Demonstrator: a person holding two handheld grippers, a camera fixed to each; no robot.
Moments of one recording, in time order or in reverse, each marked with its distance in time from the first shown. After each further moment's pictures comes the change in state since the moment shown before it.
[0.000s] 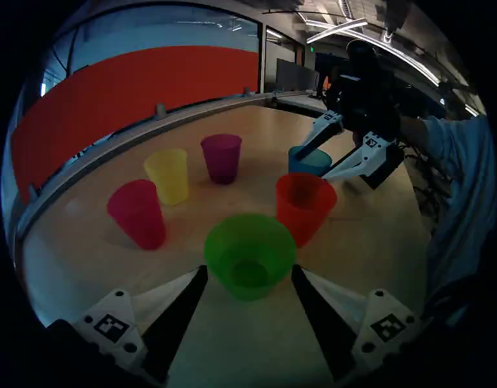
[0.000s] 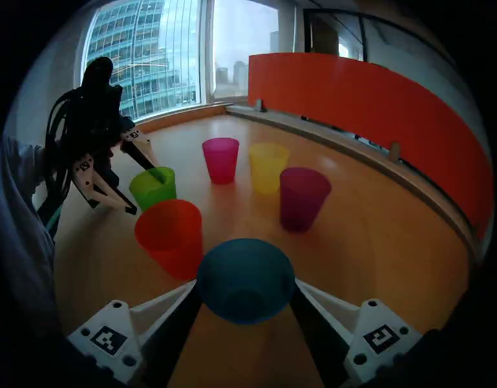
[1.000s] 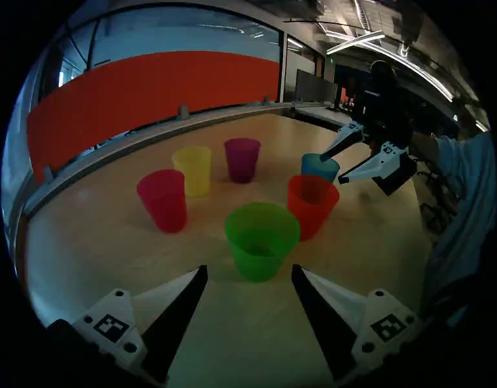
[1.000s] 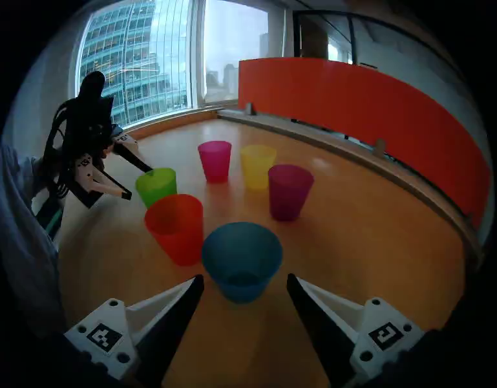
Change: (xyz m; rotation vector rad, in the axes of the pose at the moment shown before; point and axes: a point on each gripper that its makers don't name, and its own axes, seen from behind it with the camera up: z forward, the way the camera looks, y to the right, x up) left arm -0.010 -0.013 -0.035 0.083 0.045 -0.084; right arm -0.010 0.002 -0.035 -0.045 0.018 0.033
